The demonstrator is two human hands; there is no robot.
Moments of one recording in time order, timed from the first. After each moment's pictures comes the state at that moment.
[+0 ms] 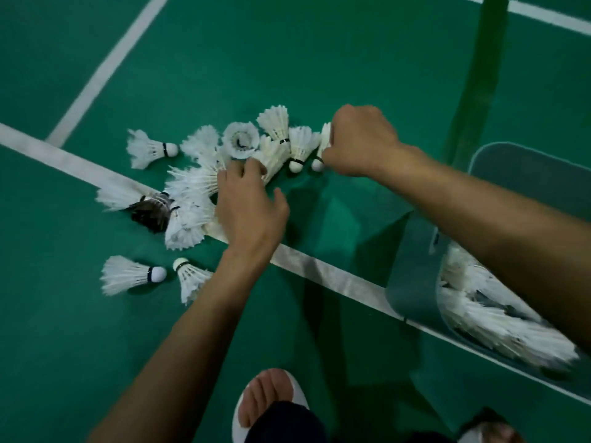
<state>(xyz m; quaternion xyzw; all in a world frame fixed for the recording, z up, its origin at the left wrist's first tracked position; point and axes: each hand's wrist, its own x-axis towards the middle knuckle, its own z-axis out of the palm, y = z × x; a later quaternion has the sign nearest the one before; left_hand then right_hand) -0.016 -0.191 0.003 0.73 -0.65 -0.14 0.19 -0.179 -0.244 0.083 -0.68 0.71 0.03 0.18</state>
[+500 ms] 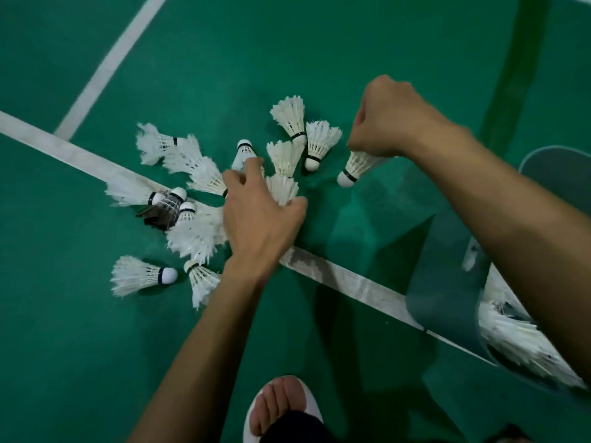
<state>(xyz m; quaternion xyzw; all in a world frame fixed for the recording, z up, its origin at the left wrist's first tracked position) -0.008 -0.187 0.014 0.75 -0.60 -0.23 0.17 -0.186 -0.276 0.078 -0.61 0.75 -0.02 0.25</state>
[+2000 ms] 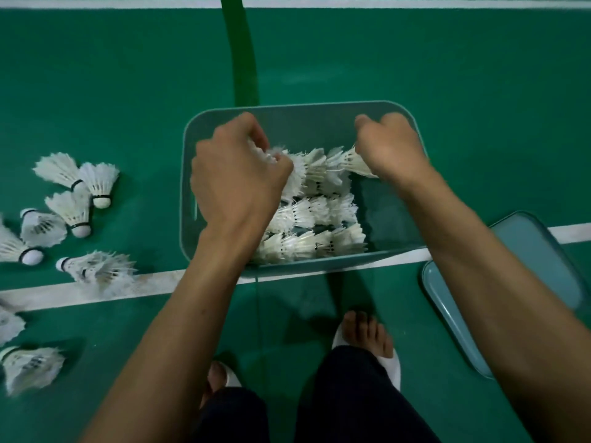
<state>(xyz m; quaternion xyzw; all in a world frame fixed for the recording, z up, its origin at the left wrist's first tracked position) -0.258 -0.071 0.127 0.53 -0.76 -0.25 0.26 -0.420 -0.002 0.143 -0.20 0.90 -0.29 0.24</state>
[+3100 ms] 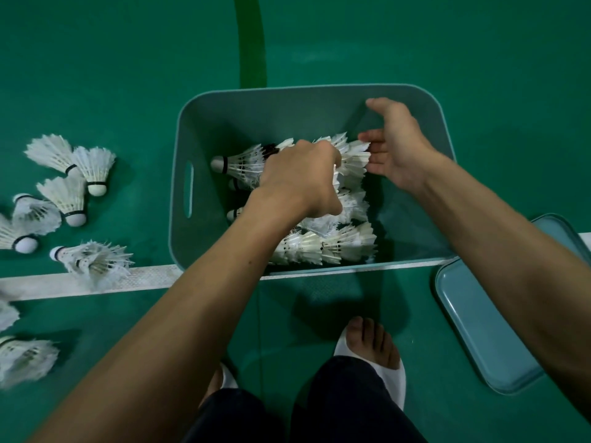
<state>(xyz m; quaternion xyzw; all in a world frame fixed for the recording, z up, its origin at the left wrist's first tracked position) -0.322 -0.078 0.084 0.33 -0.91 -0.24 -0.07 -0.466 -0.026 0.079 -0.03 0.77 -0.46 0.43</state>
